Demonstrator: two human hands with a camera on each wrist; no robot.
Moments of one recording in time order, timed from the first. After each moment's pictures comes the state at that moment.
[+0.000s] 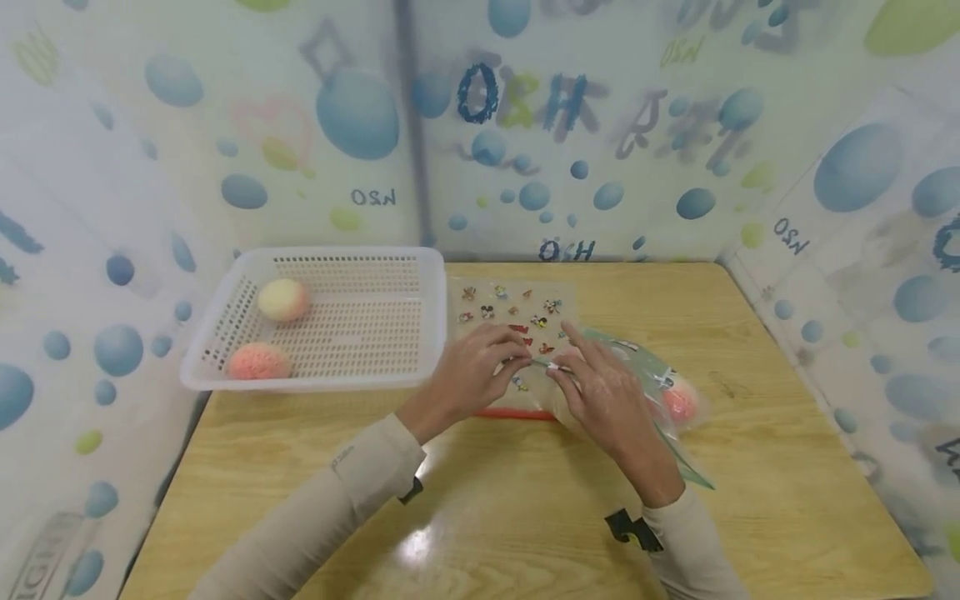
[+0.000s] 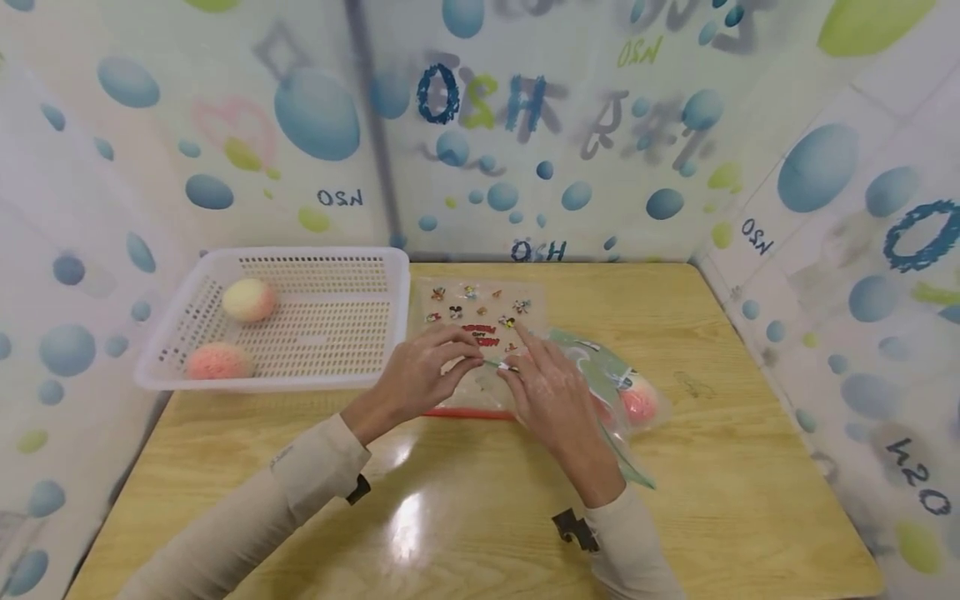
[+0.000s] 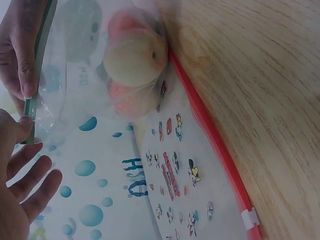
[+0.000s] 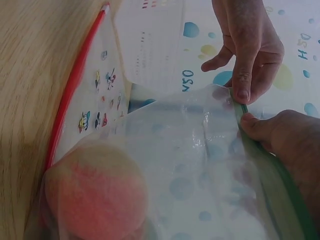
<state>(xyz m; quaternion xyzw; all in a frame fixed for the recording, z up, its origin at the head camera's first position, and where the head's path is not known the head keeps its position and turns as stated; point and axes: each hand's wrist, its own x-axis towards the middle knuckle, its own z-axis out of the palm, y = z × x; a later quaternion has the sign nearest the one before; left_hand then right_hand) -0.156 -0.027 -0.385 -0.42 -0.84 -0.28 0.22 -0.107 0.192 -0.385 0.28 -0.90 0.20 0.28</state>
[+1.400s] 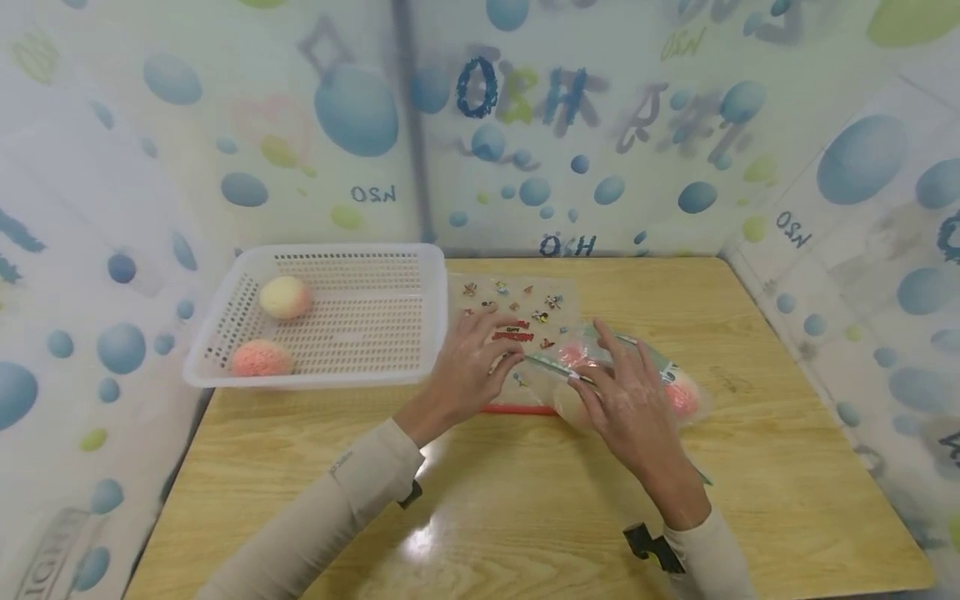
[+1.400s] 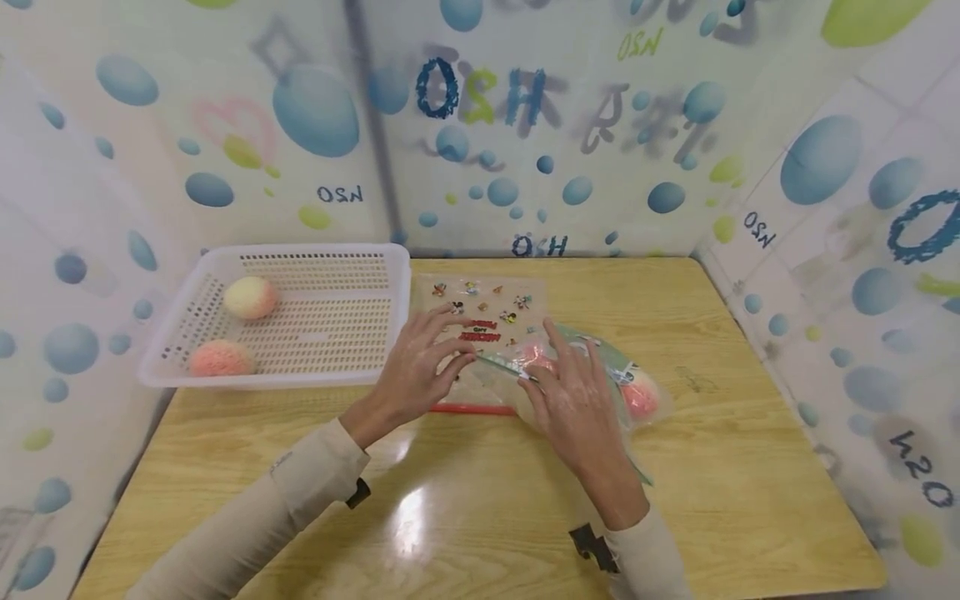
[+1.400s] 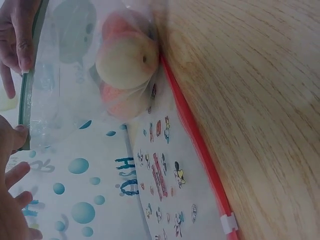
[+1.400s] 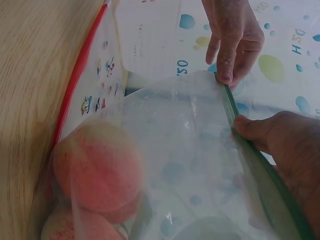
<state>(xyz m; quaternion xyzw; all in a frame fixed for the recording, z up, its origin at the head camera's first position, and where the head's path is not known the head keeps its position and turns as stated) -0.150 -0.032 -0.395 -0.38 -0.85 -0.27 0.25 -0.087 0.213 -0.384 0.27 -0.90 0.16 0.30</state>
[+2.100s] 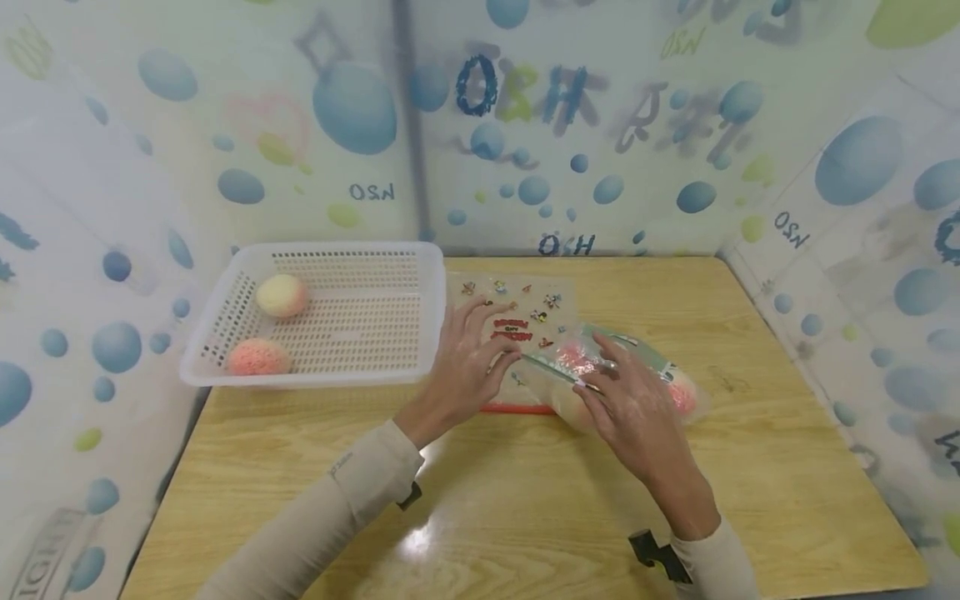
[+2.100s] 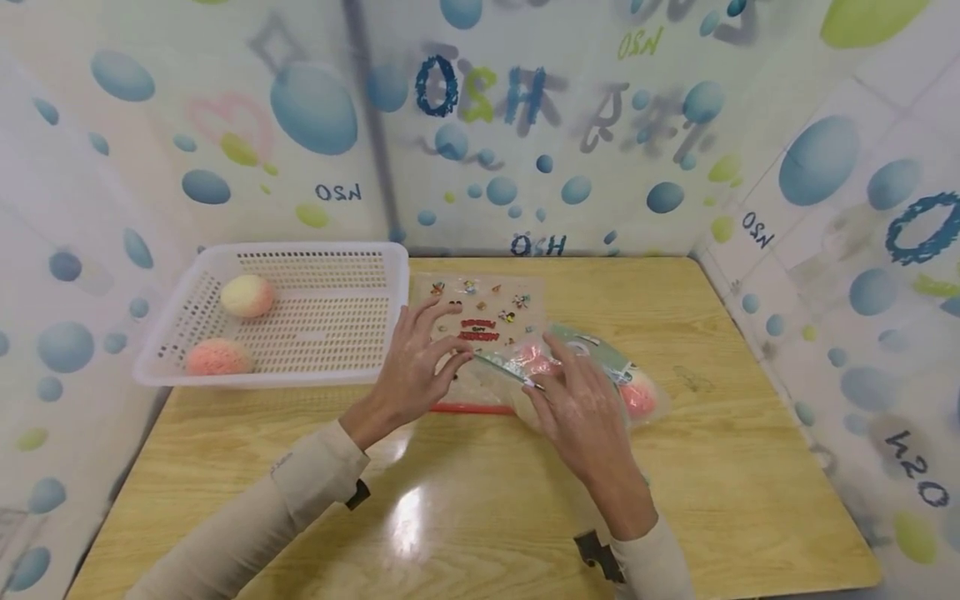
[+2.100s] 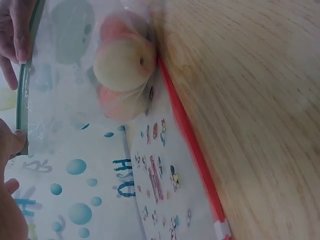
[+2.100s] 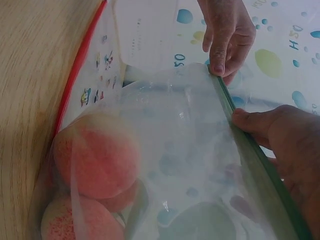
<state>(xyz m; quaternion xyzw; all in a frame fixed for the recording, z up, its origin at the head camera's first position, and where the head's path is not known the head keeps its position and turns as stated) -0.150 -0.026 -0.399 -0.36 -0.85 -0.27 0.28 -0.079 0.224 -0.383 0.28 -0.90 0.19 0.27</state>
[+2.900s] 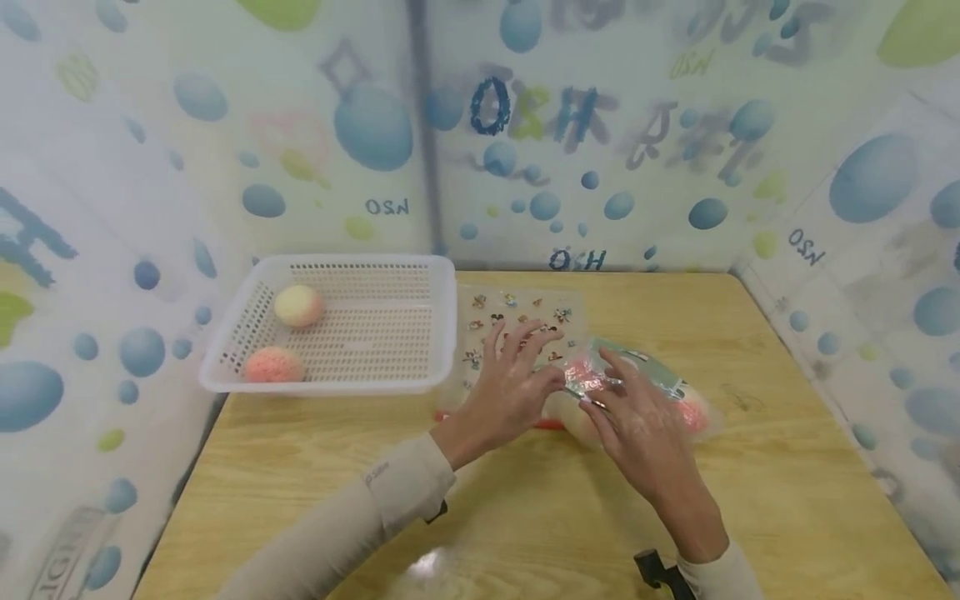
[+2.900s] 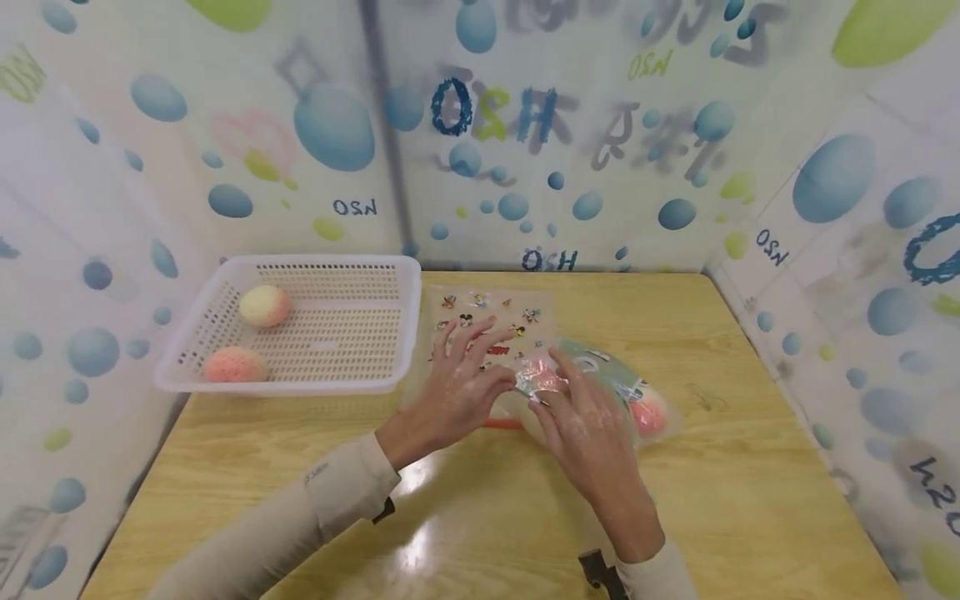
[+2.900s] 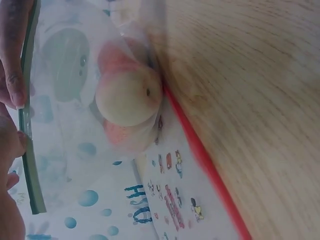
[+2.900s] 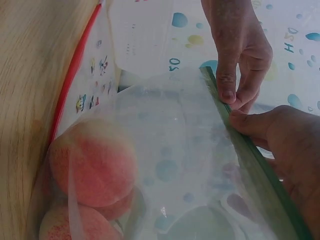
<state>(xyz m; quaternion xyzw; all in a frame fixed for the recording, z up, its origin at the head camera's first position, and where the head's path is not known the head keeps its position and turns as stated) -0.134 0.006 -0.390 -0.41 -0.85 -0.13 0.31 -0.078 0.220 -0.382 0.28 -0.90 0.17 0.28</state>
